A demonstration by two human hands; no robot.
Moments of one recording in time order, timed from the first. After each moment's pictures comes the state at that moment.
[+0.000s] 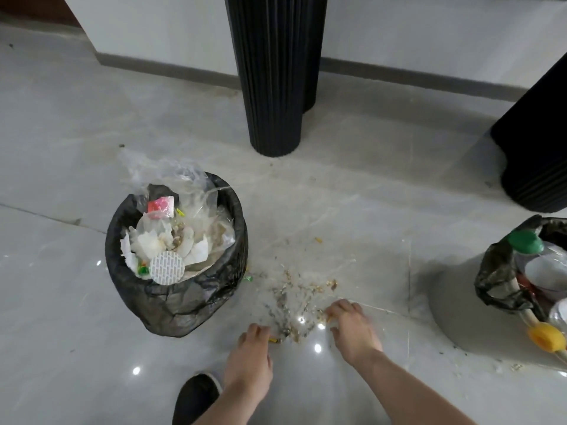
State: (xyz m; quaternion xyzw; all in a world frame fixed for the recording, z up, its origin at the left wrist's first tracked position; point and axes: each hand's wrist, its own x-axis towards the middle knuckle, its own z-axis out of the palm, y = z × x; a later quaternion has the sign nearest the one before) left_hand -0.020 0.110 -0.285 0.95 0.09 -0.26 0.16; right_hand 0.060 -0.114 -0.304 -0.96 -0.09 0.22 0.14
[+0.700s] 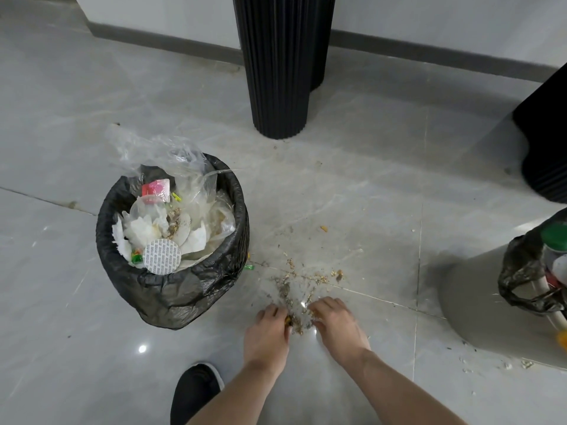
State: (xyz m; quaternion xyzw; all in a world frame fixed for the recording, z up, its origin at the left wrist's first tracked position) left_hand 0.003 0.086 -0.319 0.96 0.08 -0.18 0.19; right_hand 0.048 -0.089 -0.330 -0.94 -0.15 0.21 0.23
